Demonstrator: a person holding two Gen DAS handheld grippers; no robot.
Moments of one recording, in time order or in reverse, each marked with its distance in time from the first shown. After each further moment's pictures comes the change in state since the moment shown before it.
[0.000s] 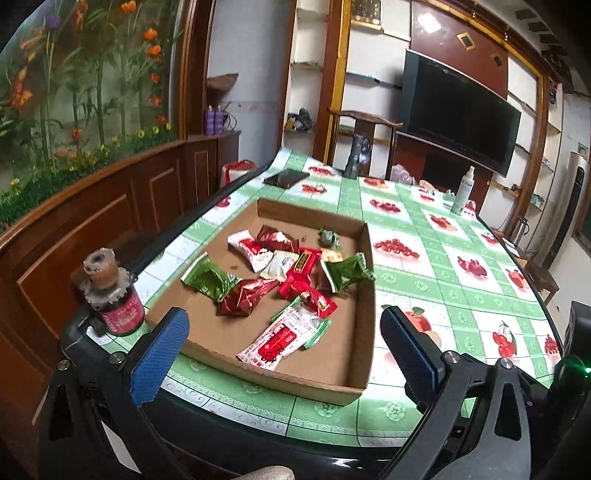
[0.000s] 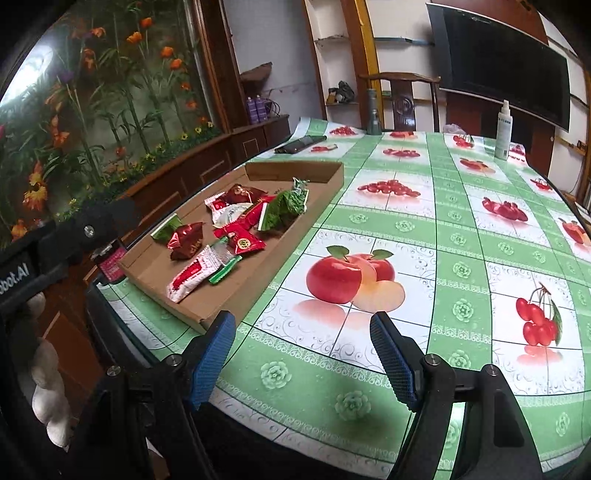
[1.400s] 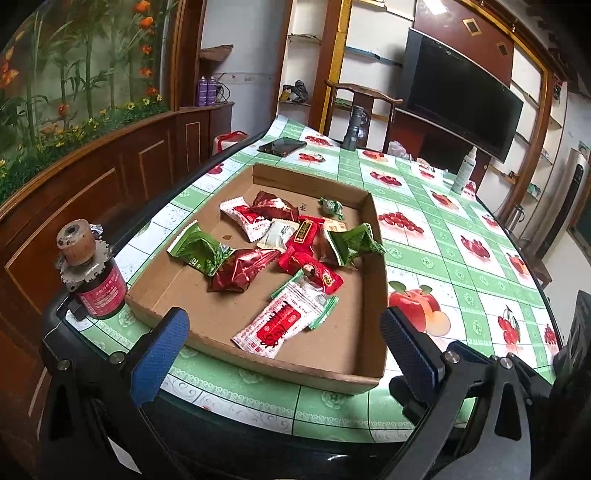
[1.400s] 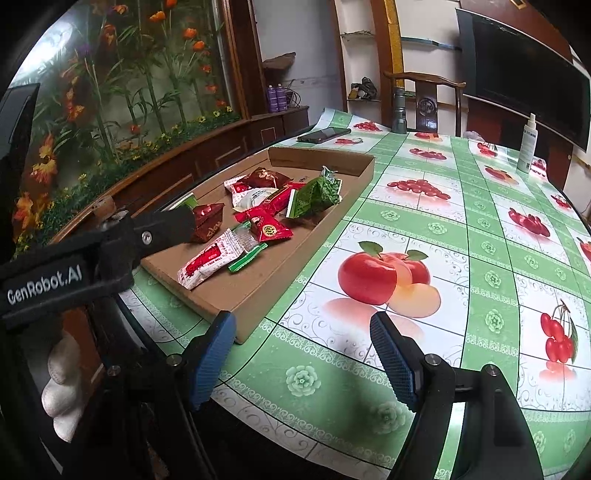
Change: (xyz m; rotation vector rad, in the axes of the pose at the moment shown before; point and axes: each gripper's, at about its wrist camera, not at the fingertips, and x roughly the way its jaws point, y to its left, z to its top) left arm 0.028 0.007 -0.006 -0.007 0.119 -0.038; right arm 0.016 0.023 -0.002 -0.080 0.024 0.030
